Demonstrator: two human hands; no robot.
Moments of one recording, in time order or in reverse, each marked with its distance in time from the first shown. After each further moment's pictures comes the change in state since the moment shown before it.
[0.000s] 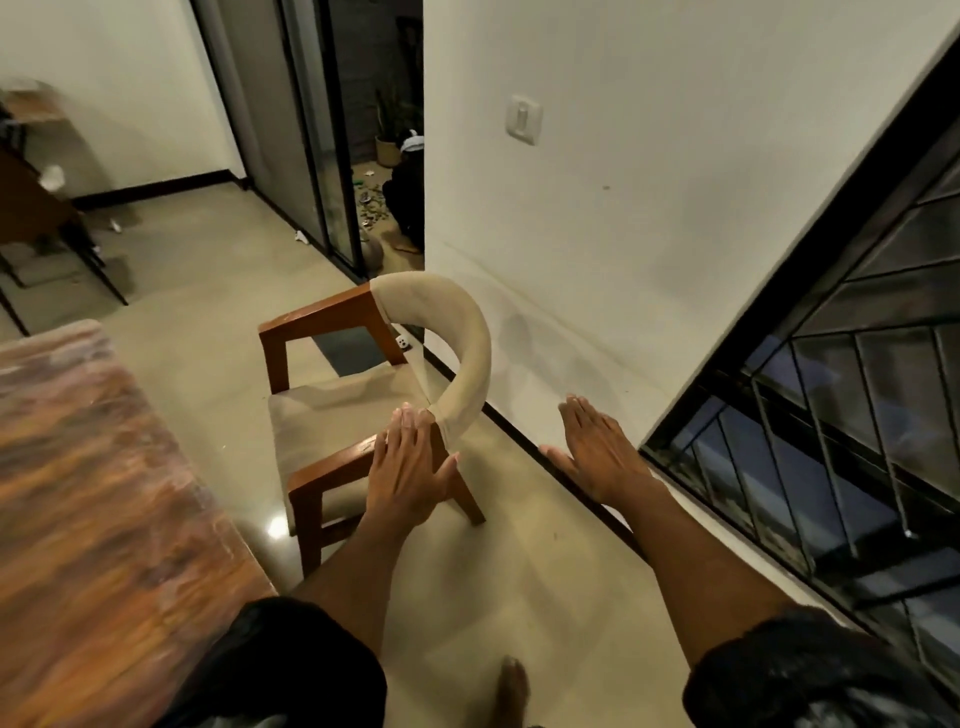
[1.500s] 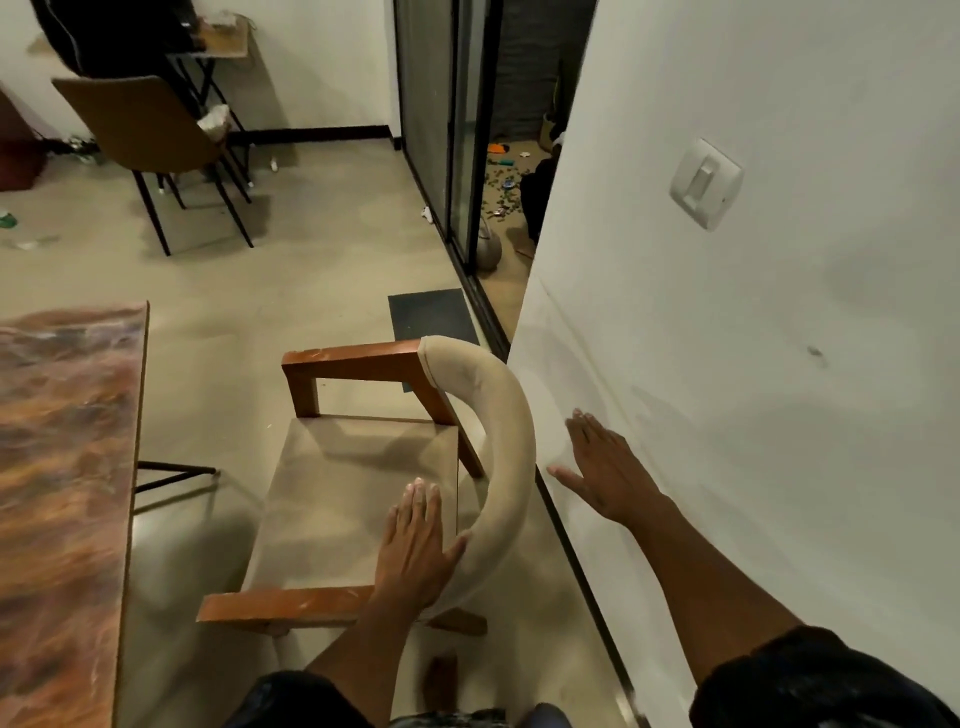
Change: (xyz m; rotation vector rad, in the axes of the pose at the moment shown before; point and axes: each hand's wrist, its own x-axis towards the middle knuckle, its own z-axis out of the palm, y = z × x) left_hand 0.313 0.001 0.078 -0.115 -0.202 -0.444; right_hand 0.476 0.108 -0.019 0.044 -0.205 -0.385
